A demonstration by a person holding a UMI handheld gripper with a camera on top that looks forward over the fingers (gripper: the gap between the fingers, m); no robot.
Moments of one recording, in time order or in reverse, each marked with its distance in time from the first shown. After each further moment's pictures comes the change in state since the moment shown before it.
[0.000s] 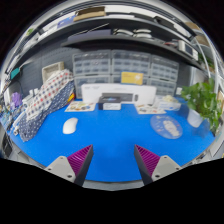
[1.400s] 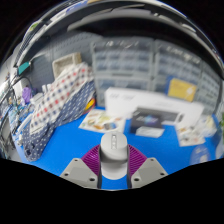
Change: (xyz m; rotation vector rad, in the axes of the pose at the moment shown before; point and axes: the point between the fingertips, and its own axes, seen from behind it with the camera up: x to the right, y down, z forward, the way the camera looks) arm -0.126 -0.109 0.187 -0.074 -0.253 -0.104
